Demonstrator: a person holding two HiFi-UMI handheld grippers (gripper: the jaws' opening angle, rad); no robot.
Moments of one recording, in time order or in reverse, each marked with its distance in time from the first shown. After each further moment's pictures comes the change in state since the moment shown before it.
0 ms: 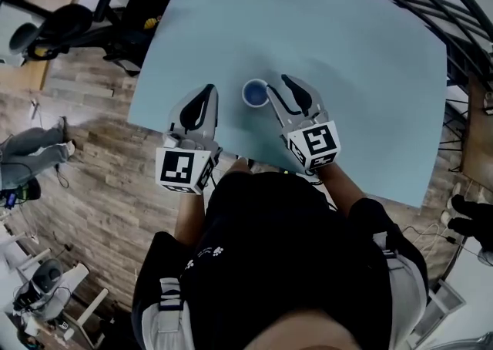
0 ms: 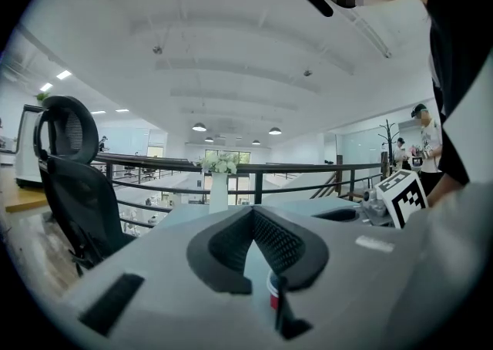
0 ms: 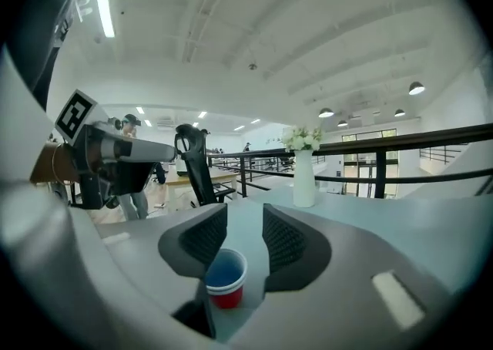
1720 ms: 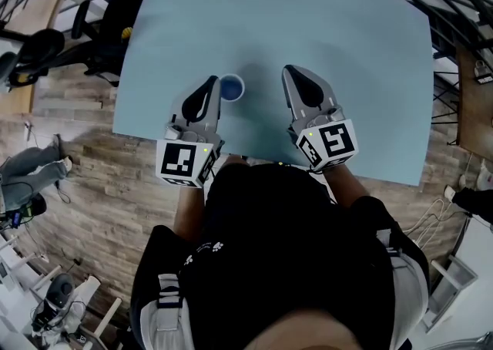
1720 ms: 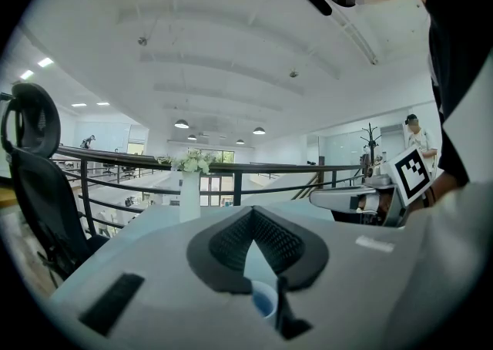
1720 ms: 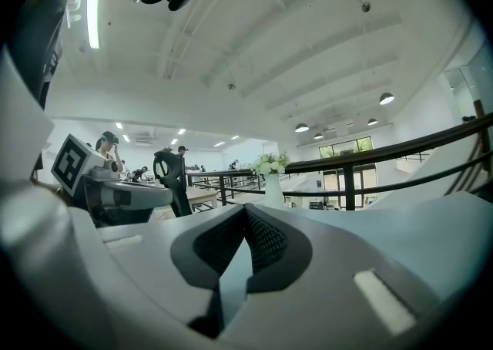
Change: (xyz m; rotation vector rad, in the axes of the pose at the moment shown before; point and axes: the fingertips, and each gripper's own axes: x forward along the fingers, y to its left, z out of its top) left arm 0.044 -0.071 0.003 0.019 0.007 -0.138; right arm -0.077 -0.060 0.047 0.070 -0.126 -0.151
